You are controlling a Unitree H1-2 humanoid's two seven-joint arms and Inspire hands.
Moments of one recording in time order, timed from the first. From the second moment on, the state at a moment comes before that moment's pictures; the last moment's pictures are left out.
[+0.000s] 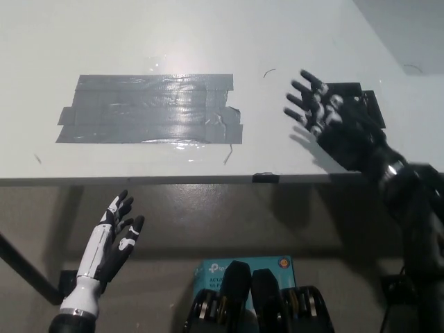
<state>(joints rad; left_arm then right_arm) -0.13 0.15 0.00 0.24 0.13 -0.23 -0.03 -0.61 -0.10 -0.20 0.31 0.50 0.45 0.47</state>
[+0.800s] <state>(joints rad) -0.11 0.15 0.00 0.26 0.13 -0.23 -0.03 -0.10 -0.10 -0.12 0.03 0.11 0.16 0.29</state>
